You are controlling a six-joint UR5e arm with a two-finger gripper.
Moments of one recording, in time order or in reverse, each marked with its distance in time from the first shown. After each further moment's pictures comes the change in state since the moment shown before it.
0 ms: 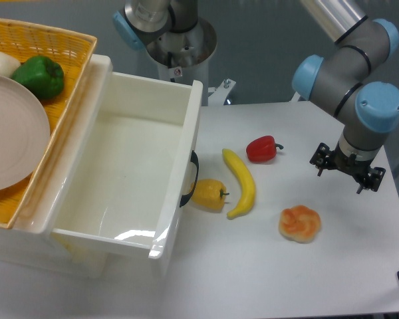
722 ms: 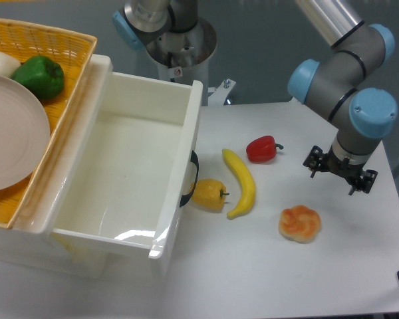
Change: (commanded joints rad) arm -0.015 0.002 -0.074 0.014 0.000 -0.171
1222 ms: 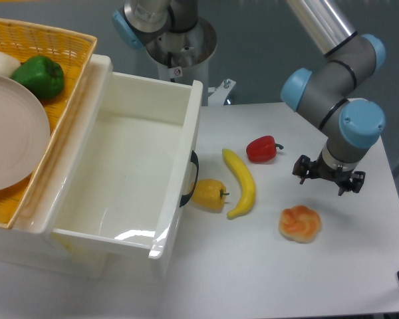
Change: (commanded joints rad) arm -0.009 -0.074 0.006 0.078 -0.073 -0.076
